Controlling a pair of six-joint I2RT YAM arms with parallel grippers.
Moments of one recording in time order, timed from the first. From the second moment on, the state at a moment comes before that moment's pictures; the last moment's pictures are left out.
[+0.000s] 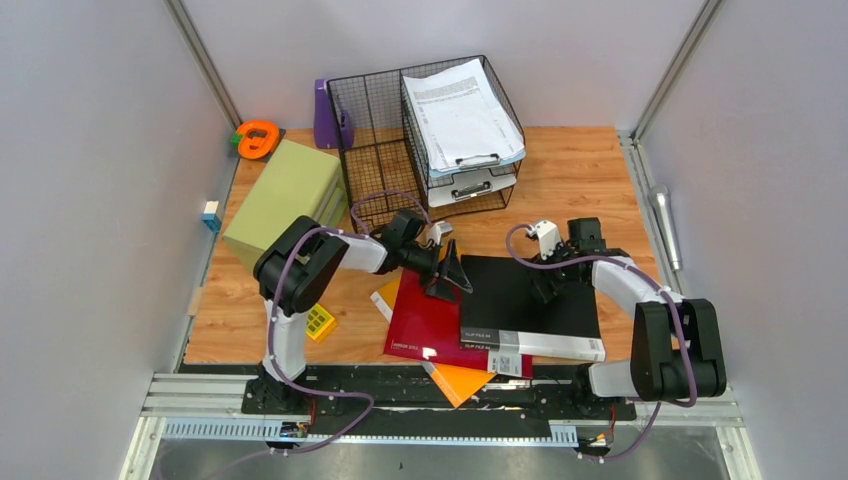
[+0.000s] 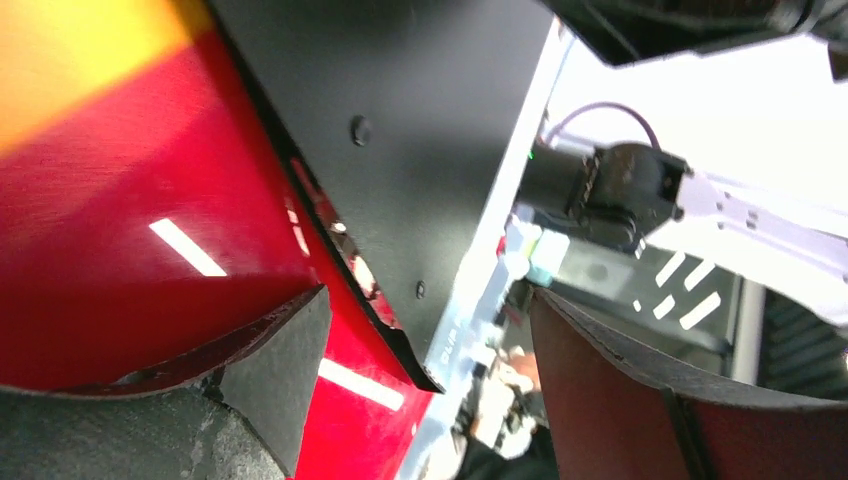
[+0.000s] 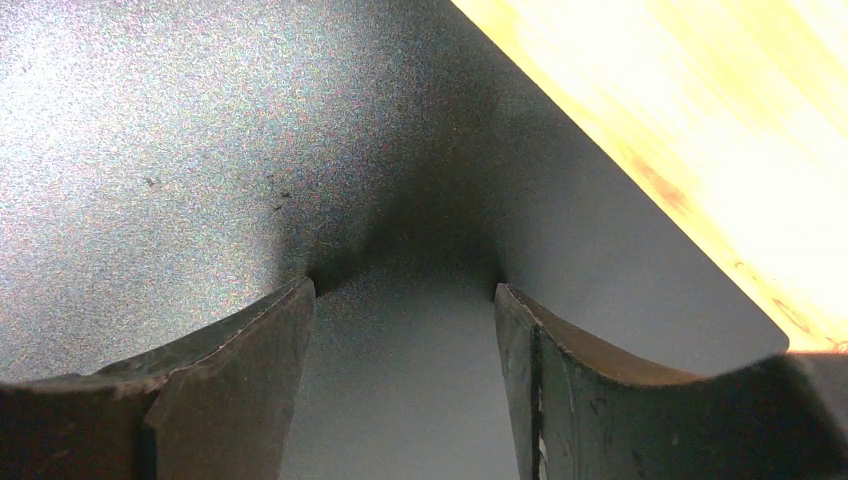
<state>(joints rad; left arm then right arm) -0.64 2.01 0.99 0.22 0.98 -0.86 0.08 1.37 0.65 -0.40 -0.32 -0.51</state>
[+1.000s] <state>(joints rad) -0.66 2.11 1.07 0.45 0.84 -0.99 0.09 1.43 0.69 -0.36 -0.30 -0.49</state>
